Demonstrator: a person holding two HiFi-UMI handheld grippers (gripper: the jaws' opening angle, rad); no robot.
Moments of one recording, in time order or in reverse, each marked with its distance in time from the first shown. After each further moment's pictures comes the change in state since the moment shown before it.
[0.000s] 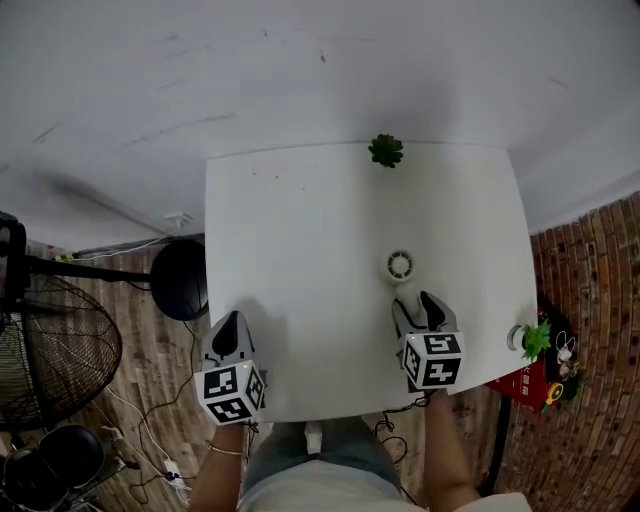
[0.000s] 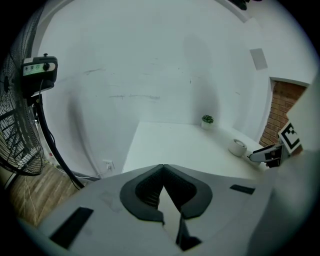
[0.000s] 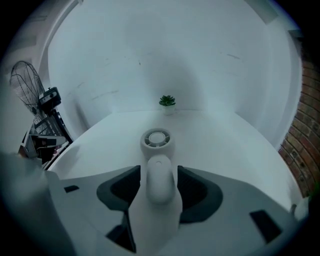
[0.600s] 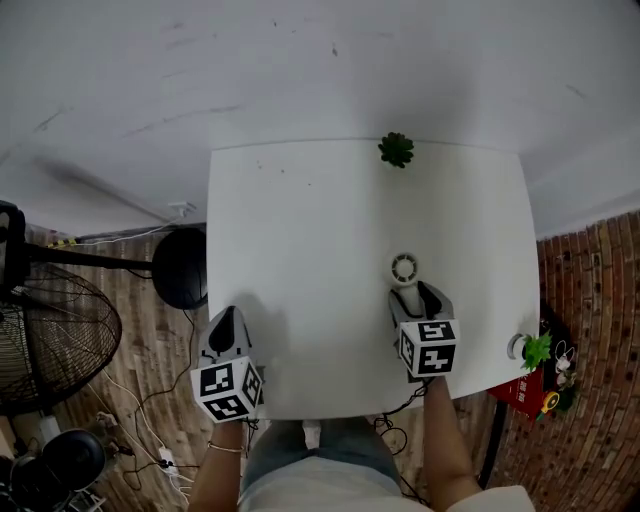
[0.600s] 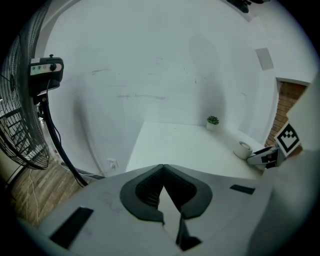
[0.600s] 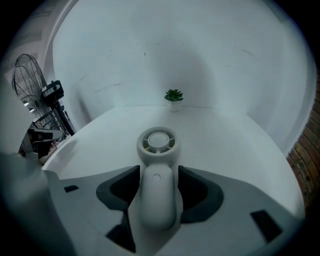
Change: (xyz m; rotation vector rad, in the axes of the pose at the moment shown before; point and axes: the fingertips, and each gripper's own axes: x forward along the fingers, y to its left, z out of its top) left arm 0.000 0.006 0.001 -0.034 -0.002 0.053; right arm 0.031 0.002 0.009 -0.073 0.048 0.041
